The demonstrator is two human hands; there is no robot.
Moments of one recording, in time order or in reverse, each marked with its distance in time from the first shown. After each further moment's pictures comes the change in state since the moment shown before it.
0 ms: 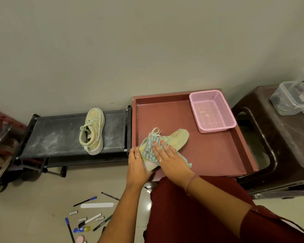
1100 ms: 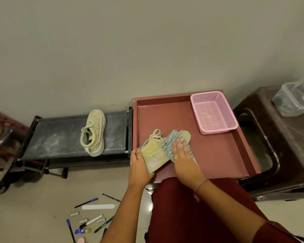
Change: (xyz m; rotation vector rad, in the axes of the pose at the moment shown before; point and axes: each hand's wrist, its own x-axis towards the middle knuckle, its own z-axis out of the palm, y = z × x) left_hand 0.005 0.002 0.000 0.110 -0.045 -0.041; right_hand -0.009 0.018 0.022 0.074 0.186 0.215
